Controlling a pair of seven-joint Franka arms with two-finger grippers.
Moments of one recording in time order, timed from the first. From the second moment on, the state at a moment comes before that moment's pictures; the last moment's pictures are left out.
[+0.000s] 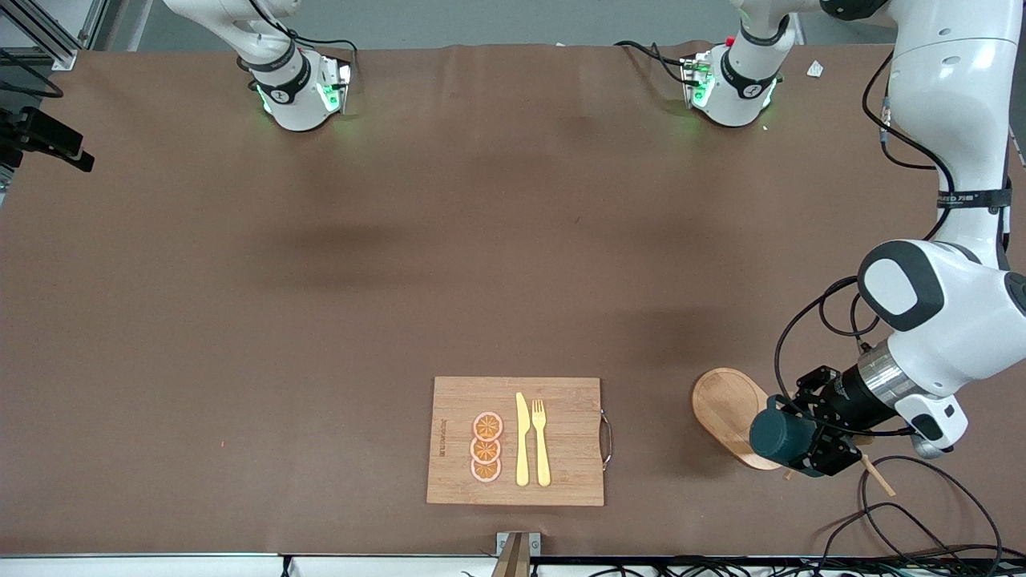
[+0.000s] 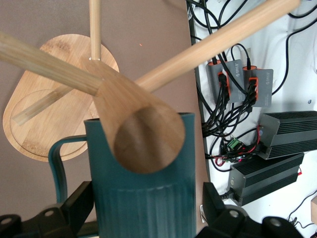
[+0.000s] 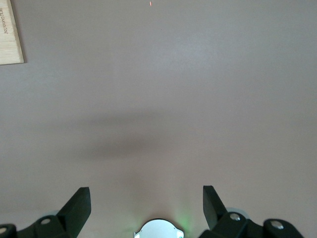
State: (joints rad) left arm 0.01 0.63 -0.12 -1.38 -0.36 2.36 -1.14; right arm -0.02 -0.10 -0.07 -1.56 0.00 1.39 0.00
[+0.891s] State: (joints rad) left arm 0.01 0.64 -0.13 -1.37 -0.38 2.36 -1.15; right arm -0.02 -0.10 -0.08 -1.57 0.00 1.38 0.00
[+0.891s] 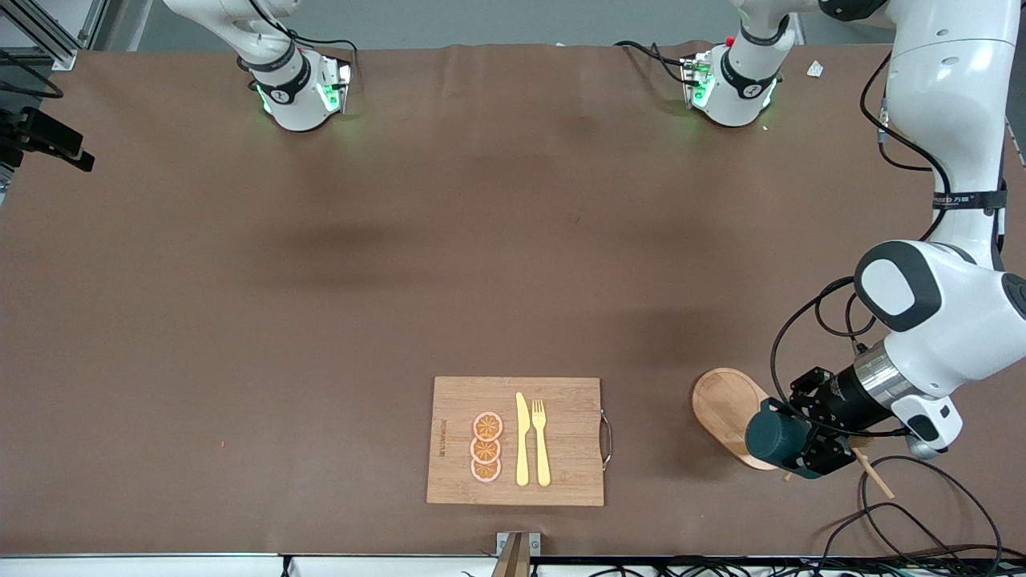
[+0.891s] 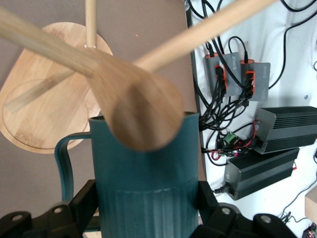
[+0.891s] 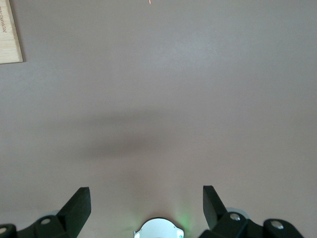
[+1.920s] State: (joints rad) left arm -0.12 0.55 -0.17 -1.36 -0.33 2.26 -1.34; right arm -0.02 -0.10 -0.08 -1.57 0.00 1.38 0.00
